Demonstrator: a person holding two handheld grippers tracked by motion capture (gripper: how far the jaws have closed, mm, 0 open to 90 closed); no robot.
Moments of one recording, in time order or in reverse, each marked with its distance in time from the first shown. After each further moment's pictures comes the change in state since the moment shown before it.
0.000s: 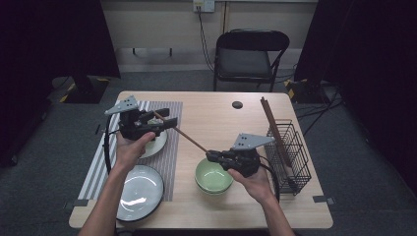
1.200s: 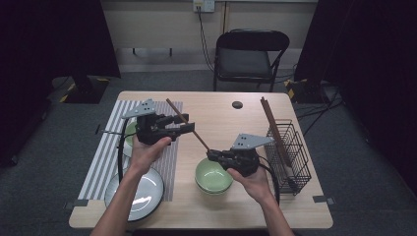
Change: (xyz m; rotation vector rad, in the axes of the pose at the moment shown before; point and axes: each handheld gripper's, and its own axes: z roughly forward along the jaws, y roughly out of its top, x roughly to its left) left arm -0.034 0.006 0.029 -0.010 -0.114 0.018; right arm -0.003 -0.005 0.005 0.001 -0.024 0.010
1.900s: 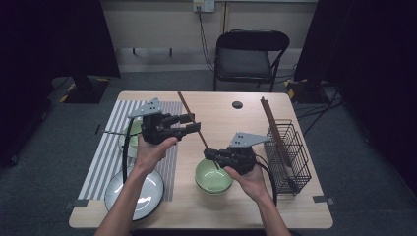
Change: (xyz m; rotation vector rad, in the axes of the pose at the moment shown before) left arm -0.007 0.006 0.012 0.001 -0.050 0.011; right arm -0.004 -0.001 0.010 -0.012 0.014 0.016
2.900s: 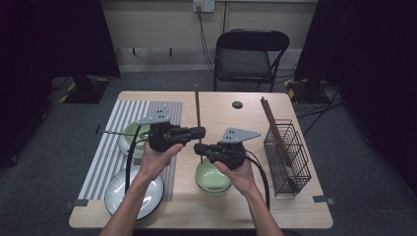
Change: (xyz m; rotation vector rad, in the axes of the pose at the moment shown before) left arm -0.017 -0.014 0.014 0.051 -0.038 0.014; right arm -0.002 0.009 0.025 -0.065 0.037 -0.001
